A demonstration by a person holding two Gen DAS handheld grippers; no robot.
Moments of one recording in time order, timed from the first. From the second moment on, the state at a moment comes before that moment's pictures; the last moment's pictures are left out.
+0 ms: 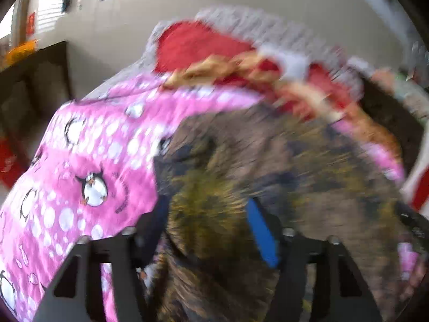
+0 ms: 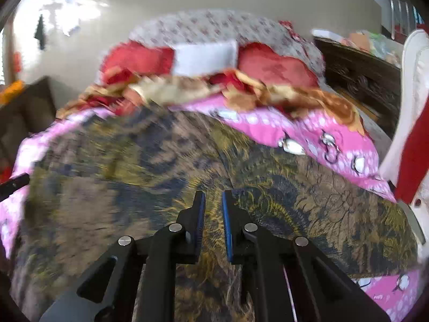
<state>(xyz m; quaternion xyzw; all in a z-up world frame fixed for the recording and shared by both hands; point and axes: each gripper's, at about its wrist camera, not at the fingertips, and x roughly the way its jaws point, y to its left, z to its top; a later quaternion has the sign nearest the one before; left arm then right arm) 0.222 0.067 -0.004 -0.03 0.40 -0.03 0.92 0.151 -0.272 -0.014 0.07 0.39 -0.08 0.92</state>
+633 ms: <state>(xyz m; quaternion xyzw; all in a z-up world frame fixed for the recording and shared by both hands) 0.149 0.053 -0.001 -0.01 0.38 -0.10 0.92 0.110 -0.242 -0.012 0.12 0.39 0.02 0.91</state>
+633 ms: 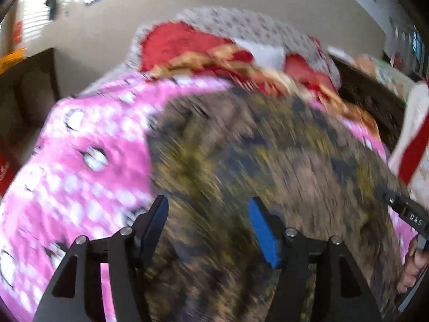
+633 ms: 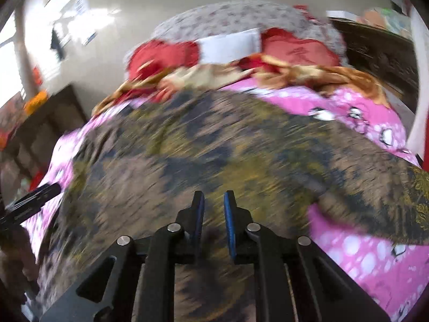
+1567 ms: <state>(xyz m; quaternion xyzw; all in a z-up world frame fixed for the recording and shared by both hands) 0.141 0.059 -0.040 -0.02 0.43 -0.11 0.90 -0.022 -0.453 0.008 0.27 0.35 -0.18 0.88</state>
